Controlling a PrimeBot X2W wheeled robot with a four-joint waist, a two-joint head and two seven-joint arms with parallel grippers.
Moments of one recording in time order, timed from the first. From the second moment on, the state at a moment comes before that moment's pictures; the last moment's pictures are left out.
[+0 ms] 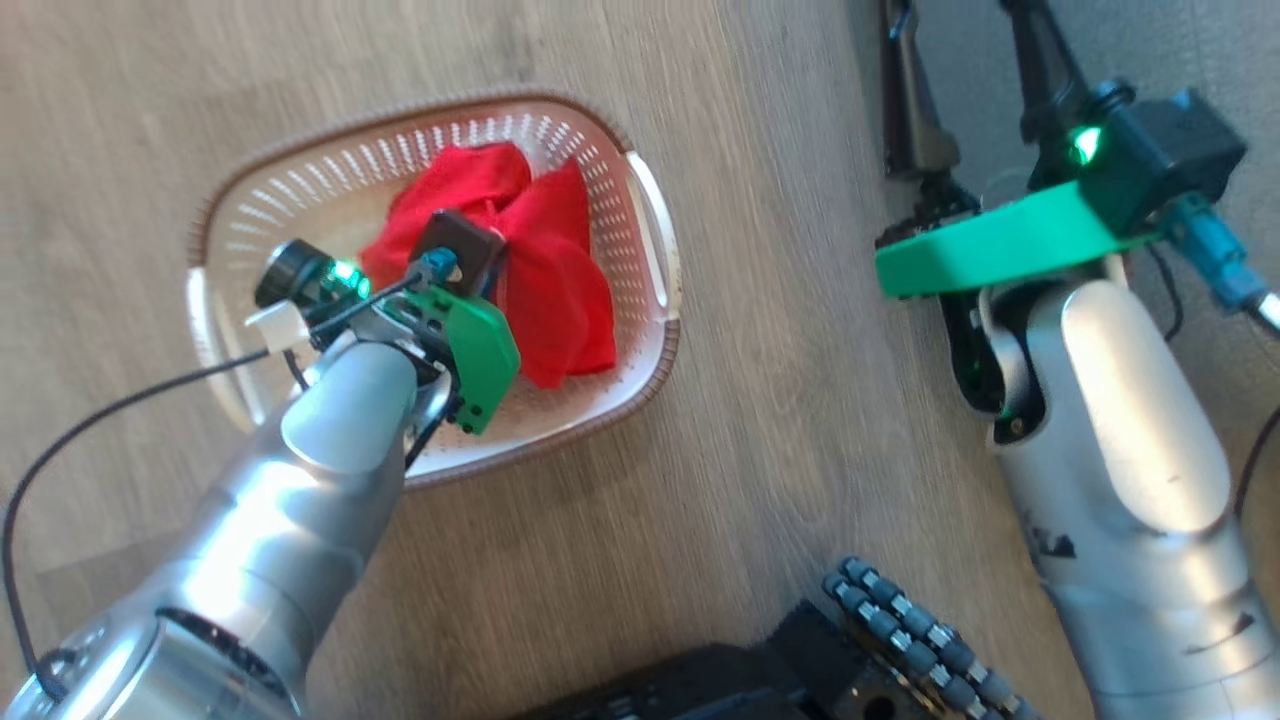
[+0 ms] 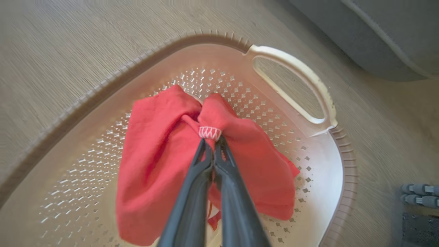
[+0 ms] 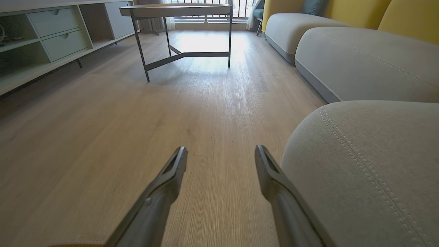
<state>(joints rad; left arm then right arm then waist) -0.92 0.06 -0.87 1.17 -0.38 -0.12 -0.24 -0.63 -0.06 0.26 0.13 0.26 0.12 -0.26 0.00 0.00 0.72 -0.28</state>
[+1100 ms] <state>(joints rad) -0.57 0.05 -0.63 0.61 -0.38 -0.08 -0.25 -0.34 -0.13 0.25 0.26 0.25 0.12 -0.26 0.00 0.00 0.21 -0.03</state>
